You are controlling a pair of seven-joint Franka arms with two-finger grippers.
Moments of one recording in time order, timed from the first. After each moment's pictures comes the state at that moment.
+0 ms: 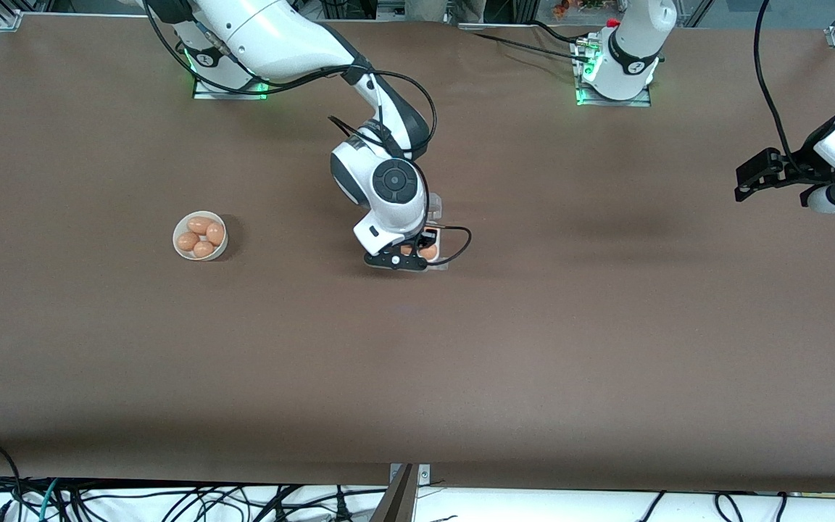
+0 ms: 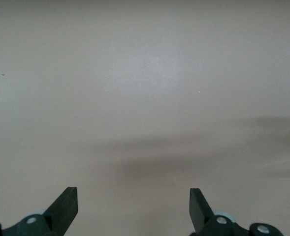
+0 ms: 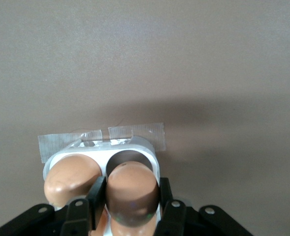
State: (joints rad) left arm -0.08 0.02 0.06 -1.62 0.02 1.63 0.04; right arm 0.71 0.79 0.07 -1.42 -0.01 2.17 0.88
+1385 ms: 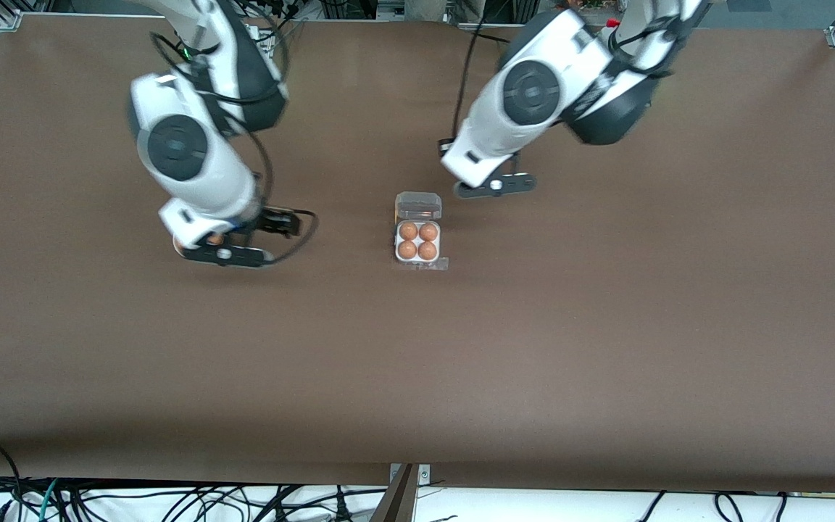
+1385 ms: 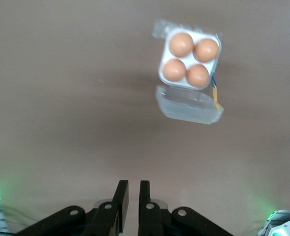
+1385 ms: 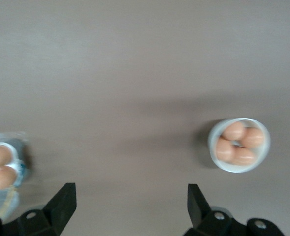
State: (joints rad) left arm -0.33 0.36 -0.43 -1.62 -0.21 1.75 -0.87; right arm 0.54 0.27 -0.17 -1.67 0.01 1.80 0.45
